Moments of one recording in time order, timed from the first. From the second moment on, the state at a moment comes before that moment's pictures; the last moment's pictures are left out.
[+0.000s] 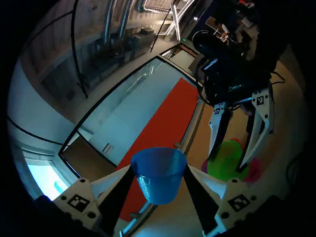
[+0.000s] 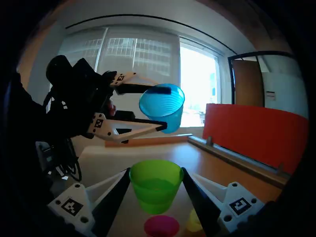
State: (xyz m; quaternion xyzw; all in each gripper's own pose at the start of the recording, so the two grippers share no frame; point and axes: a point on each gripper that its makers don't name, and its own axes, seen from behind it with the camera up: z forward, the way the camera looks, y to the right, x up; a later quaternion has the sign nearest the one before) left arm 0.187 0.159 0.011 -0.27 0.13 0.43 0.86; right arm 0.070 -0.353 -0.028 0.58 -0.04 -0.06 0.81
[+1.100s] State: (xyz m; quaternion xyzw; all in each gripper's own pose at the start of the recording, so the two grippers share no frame) left arm 0.146 0.133 0.028 -0.28 -0.03 0.13 0.95; right arm 0.084 -0.340 -0.029 0.57 -0.03 -0.06 0.82
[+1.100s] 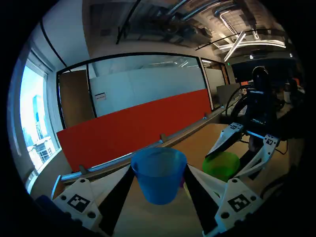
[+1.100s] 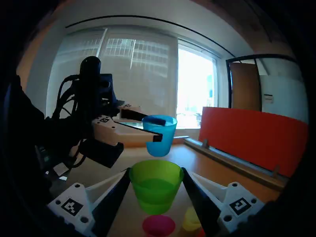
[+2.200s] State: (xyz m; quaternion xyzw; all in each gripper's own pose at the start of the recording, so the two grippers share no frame) left arm 0.138 0.134 0.016 -0.31 -0.06 0.02 0.95; right arm 0.087 -0.328 -0.036 0.56 -0.03 -0.08 0.82
